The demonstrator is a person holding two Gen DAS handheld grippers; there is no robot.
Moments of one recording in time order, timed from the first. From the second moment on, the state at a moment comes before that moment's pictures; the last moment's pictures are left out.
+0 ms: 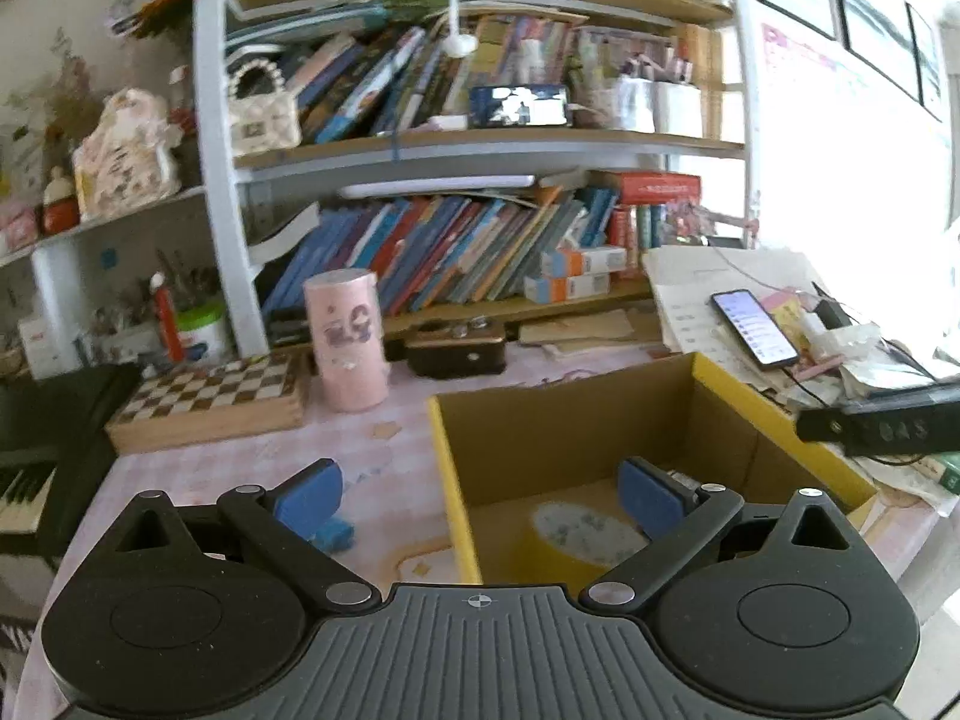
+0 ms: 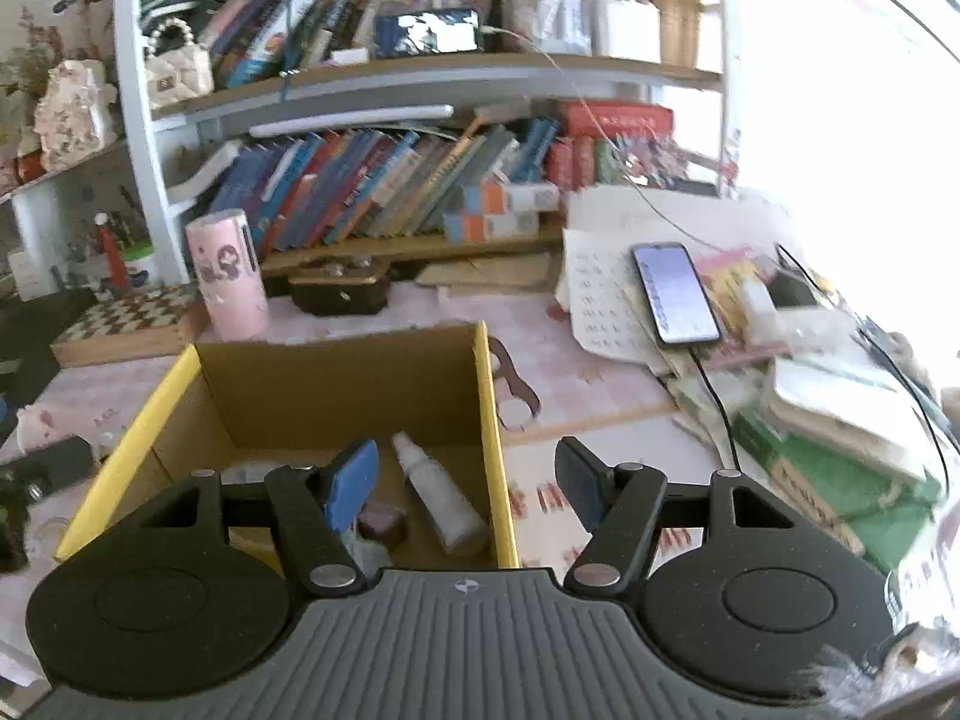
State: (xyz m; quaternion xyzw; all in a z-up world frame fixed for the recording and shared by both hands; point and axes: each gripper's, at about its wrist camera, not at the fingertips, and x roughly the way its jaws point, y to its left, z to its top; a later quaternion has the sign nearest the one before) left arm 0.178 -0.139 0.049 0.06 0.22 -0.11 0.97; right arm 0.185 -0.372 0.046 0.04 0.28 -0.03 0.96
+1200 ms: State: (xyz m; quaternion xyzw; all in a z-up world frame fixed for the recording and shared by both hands) left arm 0.078 -0.005 0.007 0.05 0.29 -0.11 0.95; right arm 0.059 -0.207 -0.003 0.05 0.36 -0.06 0.93
